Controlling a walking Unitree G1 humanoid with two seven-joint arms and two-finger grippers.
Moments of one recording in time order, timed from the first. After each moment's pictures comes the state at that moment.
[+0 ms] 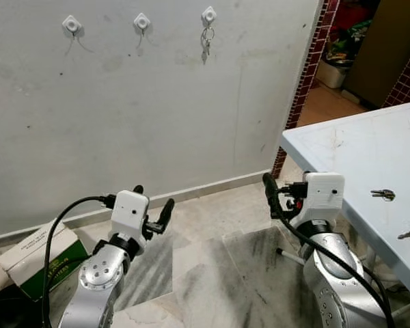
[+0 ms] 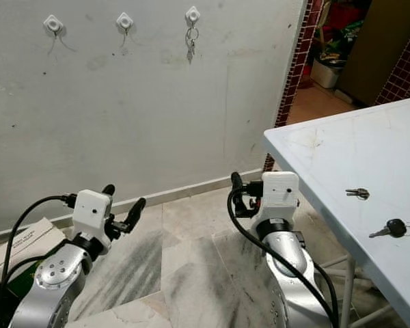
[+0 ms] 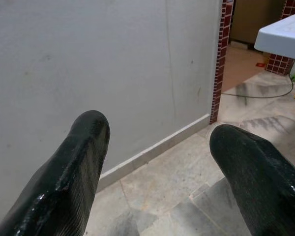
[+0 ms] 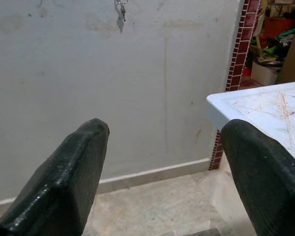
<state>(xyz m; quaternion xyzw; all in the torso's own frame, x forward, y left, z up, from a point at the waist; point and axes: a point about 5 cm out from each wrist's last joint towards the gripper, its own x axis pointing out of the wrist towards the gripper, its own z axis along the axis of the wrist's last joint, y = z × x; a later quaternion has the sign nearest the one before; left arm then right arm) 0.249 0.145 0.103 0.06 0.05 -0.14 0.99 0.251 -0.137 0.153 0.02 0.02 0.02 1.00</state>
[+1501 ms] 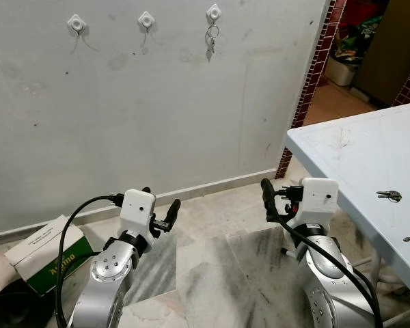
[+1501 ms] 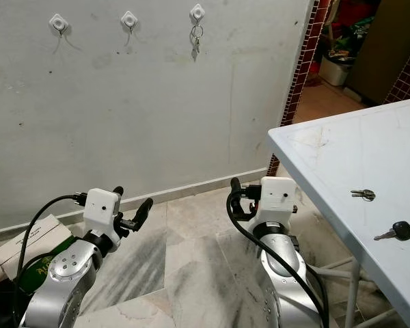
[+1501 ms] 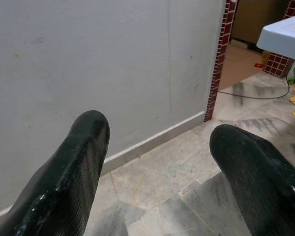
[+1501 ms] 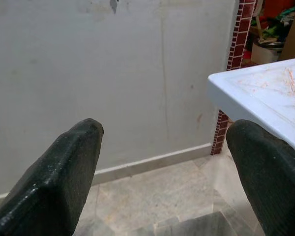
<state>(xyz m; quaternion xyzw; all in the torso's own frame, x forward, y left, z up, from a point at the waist) 0.263 0.136 0.094 0.02 0.07 -0.15 0.99 0.258 -0.133 0.138 0.03 0.04 0.00 1.00</state>
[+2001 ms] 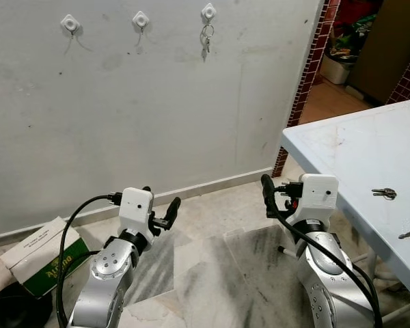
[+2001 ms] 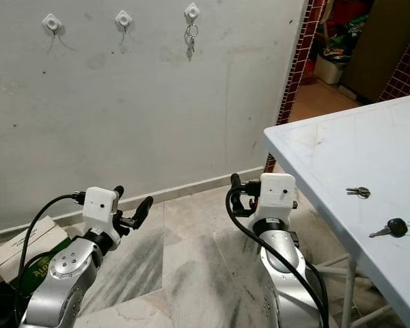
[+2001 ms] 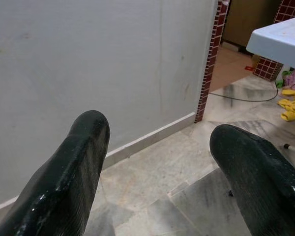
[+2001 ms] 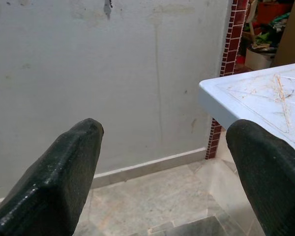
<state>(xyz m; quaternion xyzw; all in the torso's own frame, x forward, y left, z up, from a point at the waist) 0.264 0.136 0.092 0.00 0.07 -0.15 0.99 0.259 -0.132 0.139 0.02 0.03 0.01 1.00</state>
